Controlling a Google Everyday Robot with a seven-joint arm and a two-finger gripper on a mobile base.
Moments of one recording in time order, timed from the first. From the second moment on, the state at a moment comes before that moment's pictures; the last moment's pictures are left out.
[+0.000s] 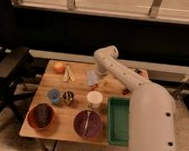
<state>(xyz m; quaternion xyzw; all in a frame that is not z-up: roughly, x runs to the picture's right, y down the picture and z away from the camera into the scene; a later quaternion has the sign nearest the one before) 0.062 0.004 0.965 -0.26 -0.08 -0.14 0.95</state>
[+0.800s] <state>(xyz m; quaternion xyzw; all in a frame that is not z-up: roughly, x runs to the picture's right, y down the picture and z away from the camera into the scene) 0.101 0.001 0.977 -0.26 -0.10 -0.05 0.96</state>
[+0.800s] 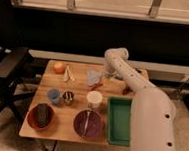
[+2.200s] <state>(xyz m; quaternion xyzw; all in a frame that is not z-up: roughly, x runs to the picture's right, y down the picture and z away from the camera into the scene) 0.097 0.031 0.985 -0.31 -0.13 -0.05 0.94</state>
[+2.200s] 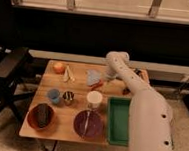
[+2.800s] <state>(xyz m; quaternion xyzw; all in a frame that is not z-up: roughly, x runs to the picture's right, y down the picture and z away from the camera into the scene) 0.105 0.035 0.978 -0.31 -0.12 -0.07 0.94</state>
